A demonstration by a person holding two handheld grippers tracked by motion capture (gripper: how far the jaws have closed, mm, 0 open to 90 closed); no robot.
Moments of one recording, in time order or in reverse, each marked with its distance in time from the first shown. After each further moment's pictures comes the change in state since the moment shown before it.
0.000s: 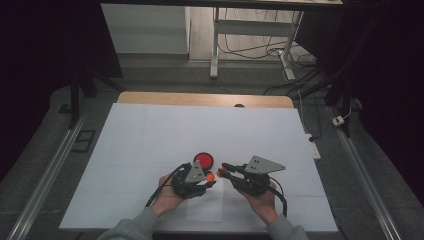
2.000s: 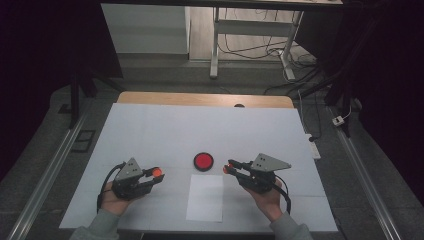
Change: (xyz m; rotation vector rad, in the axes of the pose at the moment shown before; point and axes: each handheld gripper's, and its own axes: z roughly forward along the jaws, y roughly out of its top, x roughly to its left) left arm 0.045 -0.089 -0.109 -0.078 0.128 -0.272; right arm -0.012 0.000 -0.010 0.003 -0.051 -0.009
